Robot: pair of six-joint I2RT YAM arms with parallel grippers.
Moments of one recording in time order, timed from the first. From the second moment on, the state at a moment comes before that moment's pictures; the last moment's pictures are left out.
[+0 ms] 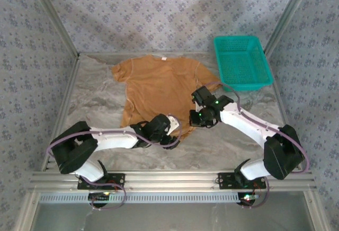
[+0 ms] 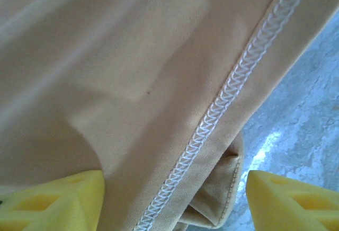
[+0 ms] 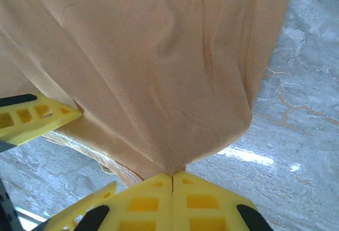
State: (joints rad) left arm -1.02 1.54 0.69 -0.01 0.02 -0.13; right arm 0.63 1.41 1.00 -0.79 -0.19 0.57
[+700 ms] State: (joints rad) left arm -0.84 1.46 0.73 -0.11 -0.26 -0.14; right arm 0.46 1.25 1.00 -0.83 -0.25 0.51
